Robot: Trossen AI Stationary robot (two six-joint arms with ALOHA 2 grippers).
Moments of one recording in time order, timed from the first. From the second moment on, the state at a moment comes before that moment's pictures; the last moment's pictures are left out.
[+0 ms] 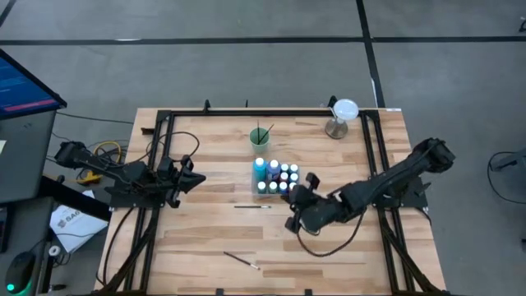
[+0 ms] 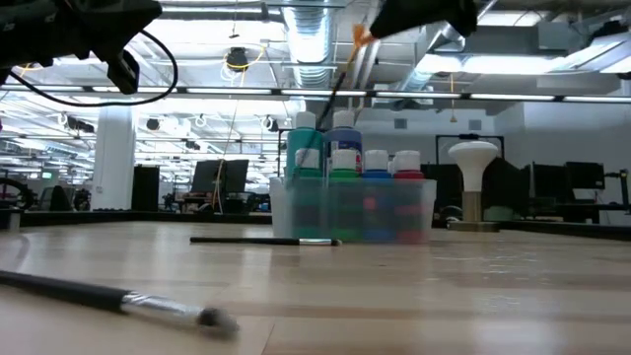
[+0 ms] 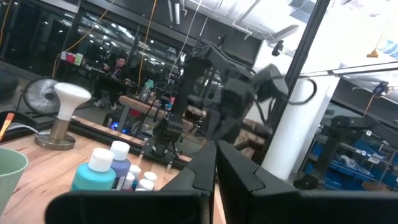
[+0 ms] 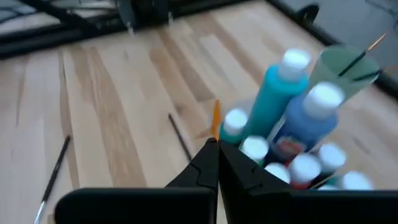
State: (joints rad) left arm -0.31 0.37 0.02 0.63 -0.33 -0.30; right arm 0.47 1.56 1.20 -0.47 0.72 0.62
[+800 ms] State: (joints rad) left arm -0.31 0.37 0.02 0.63 -0.33 -0.30; right arm 0.09 1.36 1.20 -0.29 0.71 0.12
